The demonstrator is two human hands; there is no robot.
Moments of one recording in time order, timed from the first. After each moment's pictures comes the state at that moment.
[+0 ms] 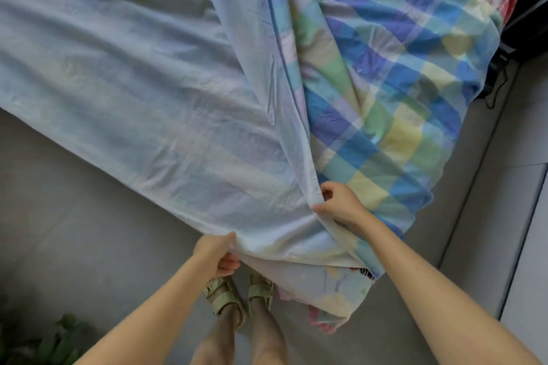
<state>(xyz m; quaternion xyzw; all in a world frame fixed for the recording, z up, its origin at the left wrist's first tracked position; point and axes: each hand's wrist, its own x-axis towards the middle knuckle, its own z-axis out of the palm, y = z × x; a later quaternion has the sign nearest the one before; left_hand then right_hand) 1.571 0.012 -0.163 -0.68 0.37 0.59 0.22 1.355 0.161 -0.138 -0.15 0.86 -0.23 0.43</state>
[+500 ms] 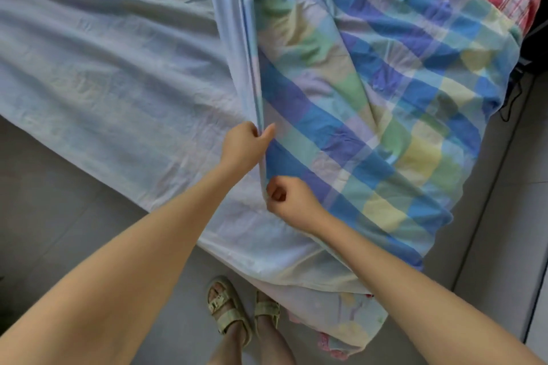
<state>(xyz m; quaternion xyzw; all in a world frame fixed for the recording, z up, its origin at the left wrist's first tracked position) 1.410 -0.095 -0.119 -0.45 0.78 0.44 0.03 1.390 0.050 -0.120 -0.30 0.82 -0.28 0.41</state>
